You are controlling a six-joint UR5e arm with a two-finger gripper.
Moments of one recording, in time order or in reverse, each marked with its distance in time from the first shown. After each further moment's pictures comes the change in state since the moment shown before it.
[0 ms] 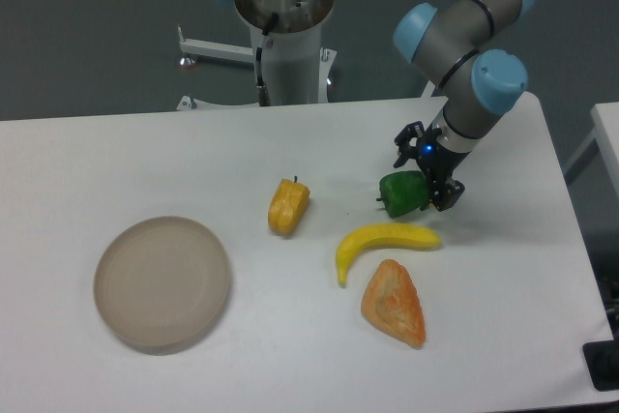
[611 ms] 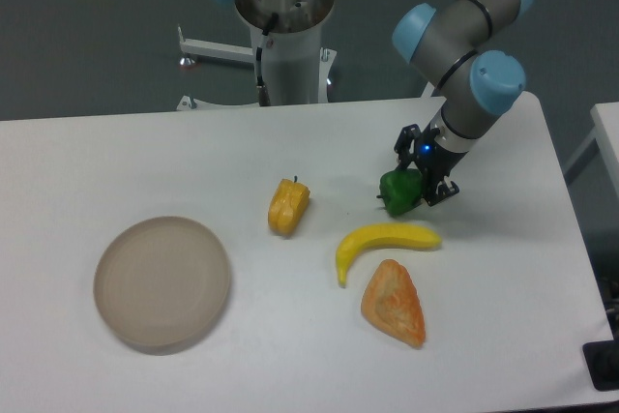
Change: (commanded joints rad) arm -0.002 0.000 -0.040 0.003 -0.008 0.003
